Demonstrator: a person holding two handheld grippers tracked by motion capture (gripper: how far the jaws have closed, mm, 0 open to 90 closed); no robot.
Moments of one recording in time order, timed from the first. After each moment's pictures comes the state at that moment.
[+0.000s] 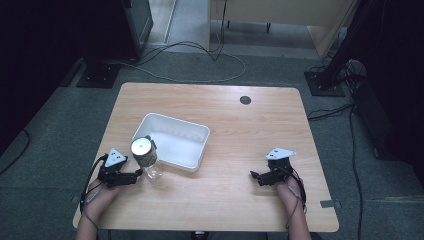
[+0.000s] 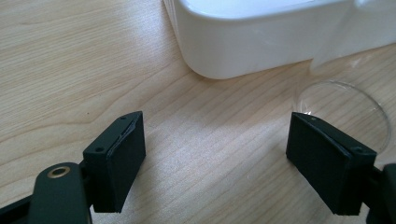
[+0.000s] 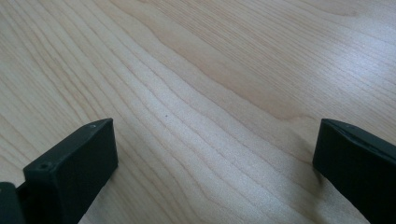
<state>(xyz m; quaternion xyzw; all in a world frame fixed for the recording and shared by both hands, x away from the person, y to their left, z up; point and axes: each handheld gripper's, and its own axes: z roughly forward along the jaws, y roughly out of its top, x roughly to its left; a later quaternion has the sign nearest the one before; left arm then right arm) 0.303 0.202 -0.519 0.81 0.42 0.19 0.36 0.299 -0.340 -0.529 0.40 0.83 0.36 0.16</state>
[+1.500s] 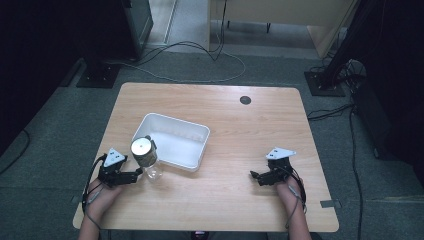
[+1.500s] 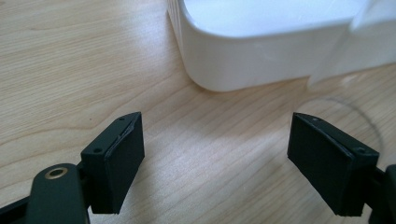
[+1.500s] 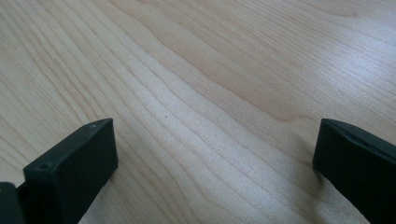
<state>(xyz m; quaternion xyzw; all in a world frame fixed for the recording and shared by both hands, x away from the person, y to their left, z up) 0.302 0.204 -0.518 0.79 0.44 0.19 0.39 0.299 -0.340 -0.529 0.40 0.83 0.36 0.16</state>
